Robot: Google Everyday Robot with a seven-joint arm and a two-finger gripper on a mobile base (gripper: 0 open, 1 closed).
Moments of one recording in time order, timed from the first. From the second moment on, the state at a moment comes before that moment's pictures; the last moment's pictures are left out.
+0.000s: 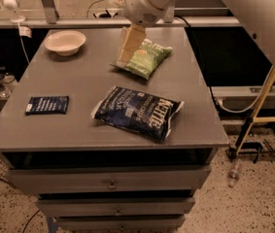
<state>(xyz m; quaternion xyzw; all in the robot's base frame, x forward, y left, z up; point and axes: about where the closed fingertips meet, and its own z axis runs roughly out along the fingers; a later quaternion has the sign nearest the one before) 0.646 0.050 0.985 -0.75 0.54 0.04 0.38</state>
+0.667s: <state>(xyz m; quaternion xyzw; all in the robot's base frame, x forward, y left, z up) 0.712 0.099 0.938 -0.76 0.51 0.07 0.39</state>
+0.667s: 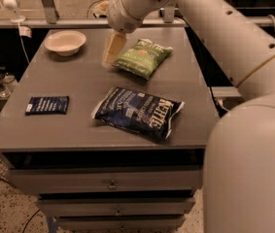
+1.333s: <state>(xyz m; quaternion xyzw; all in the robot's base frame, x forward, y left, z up) 0.755 0.143 0.911 -0.77 0.51 0.09 0.39</state>
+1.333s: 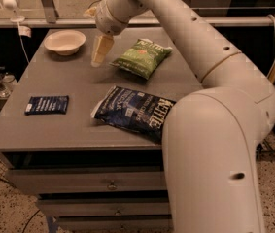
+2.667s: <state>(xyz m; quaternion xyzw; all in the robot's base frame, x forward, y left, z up) 0.772 0.216 0.892 -0.79 0.48 0.12 0.38</state>
